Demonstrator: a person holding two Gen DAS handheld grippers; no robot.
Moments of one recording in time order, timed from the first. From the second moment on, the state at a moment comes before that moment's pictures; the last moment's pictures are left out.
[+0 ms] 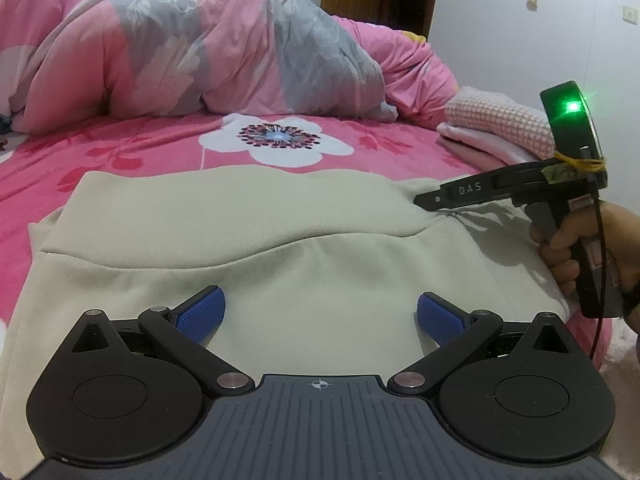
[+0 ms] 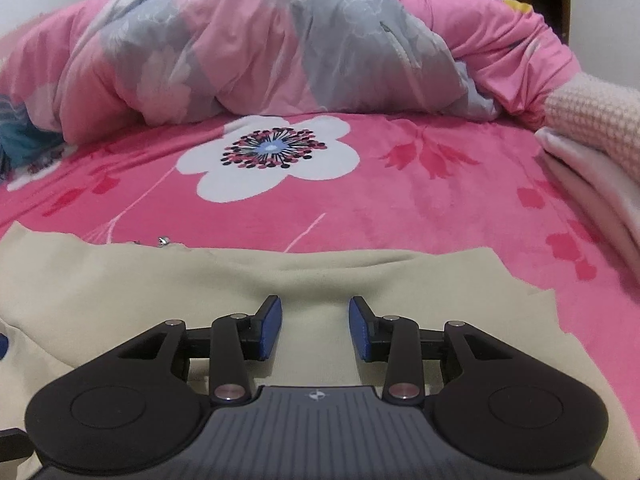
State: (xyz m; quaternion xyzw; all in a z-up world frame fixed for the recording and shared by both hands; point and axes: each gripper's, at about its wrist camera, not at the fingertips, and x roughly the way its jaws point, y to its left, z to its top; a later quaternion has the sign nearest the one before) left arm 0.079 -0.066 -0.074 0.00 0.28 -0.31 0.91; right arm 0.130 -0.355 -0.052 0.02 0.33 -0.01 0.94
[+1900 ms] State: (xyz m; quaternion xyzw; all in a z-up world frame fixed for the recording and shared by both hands) left arm 0.054 -0.068 -0.051 0.02 0.40 -0.12 0.91; right arm -0.034 -0.267 -0.082 -0.03 0.24 0.05 0.97
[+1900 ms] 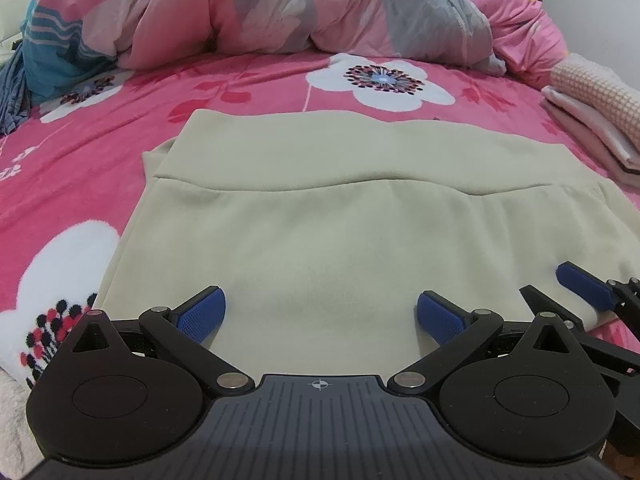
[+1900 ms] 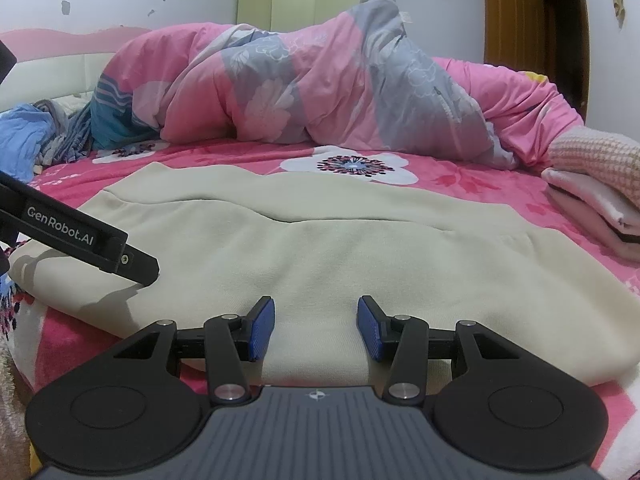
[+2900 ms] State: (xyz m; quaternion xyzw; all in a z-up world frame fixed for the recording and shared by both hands) left arm 0.056 -0.067 -0.052 0.02 0.41 -0.12 0.90; right arm -0.032 -0.265 -0.080 -0.03 0.24 0.04 0.97
